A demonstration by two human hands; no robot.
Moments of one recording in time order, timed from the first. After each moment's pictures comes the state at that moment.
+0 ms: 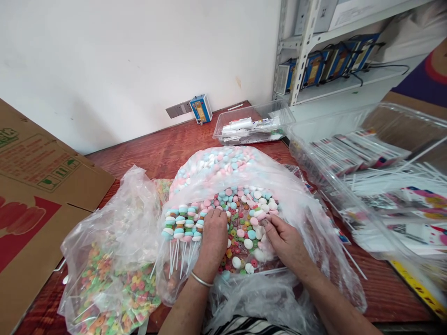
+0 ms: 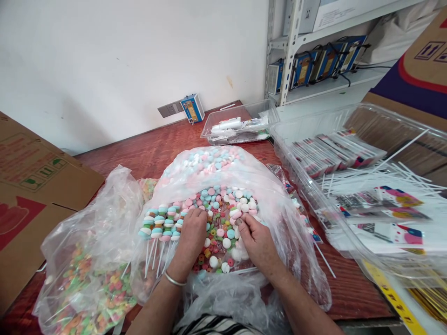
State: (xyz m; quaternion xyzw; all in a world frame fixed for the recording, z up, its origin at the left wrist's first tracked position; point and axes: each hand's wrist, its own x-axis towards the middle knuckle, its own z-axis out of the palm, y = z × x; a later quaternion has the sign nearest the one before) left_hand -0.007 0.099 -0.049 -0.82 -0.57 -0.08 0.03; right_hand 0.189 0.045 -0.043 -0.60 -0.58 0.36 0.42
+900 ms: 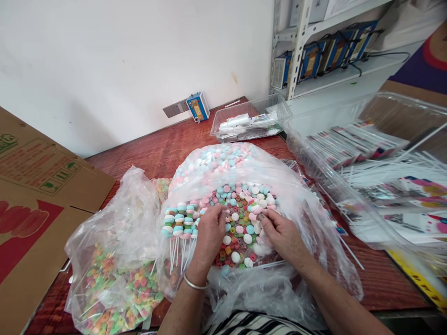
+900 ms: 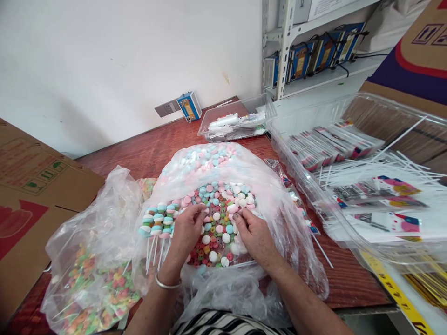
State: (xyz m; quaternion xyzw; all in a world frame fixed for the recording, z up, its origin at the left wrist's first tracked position) left_hand -0.008 0.091 -0.026 -0.76 -0.57 -0.28 -0.17; right_hand 0.190 0.047 -0.044 -0.61 -0.59 0.34 0.41
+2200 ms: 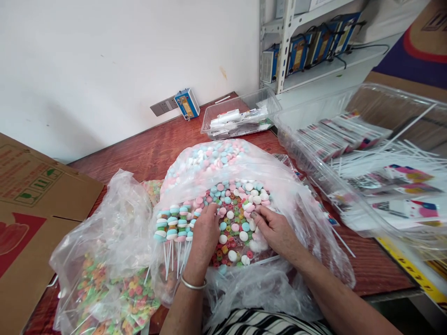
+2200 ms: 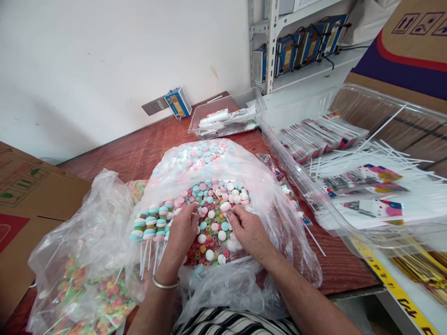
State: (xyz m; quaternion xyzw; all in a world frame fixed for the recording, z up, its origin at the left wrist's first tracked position) left_hand -0.013 0.093 -0.029 -0.78 -0.60 -0.14 -0.10; right_hand 0.189 0.050 -0.050 -0.60 -0.61 0.33 0.39
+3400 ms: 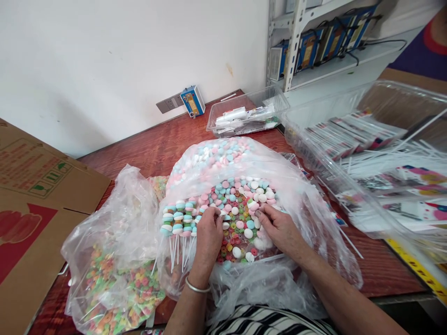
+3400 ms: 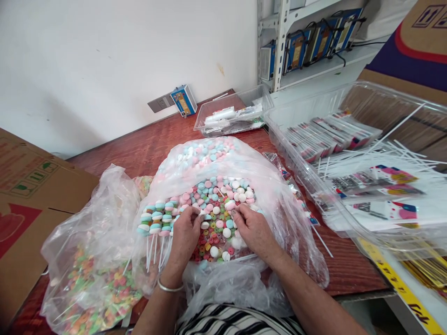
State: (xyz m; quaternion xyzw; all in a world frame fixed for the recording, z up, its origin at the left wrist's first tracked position) left_hand -0.018 0.078 -0.041 -0.72 -0.62 -0.28 -0.16; right_hand 0.188 0.051 -0.052 -0.60 -0.63 0.31 0.38
